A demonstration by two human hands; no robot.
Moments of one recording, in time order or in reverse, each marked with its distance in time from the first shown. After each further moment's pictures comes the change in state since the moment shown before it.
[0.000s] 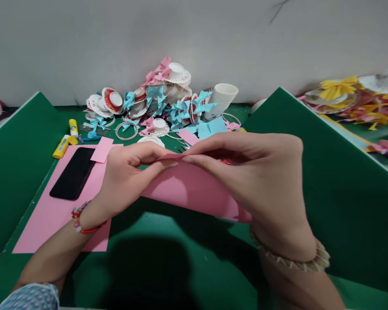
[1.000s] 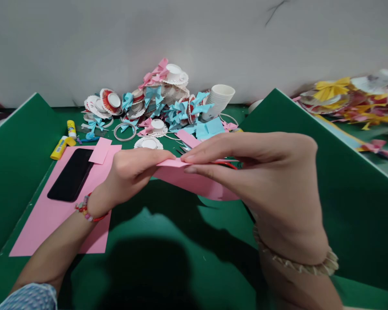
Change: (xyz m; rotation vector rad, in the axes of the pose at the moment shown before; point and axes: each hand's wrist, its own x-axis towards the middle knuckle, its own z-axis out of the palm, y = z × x) left_hand 0.006 -0.032 -0.006 0.157 -0.141 0.536; right_hand 0.000 0.003 -0.007 0.142 -0.068 -0.047
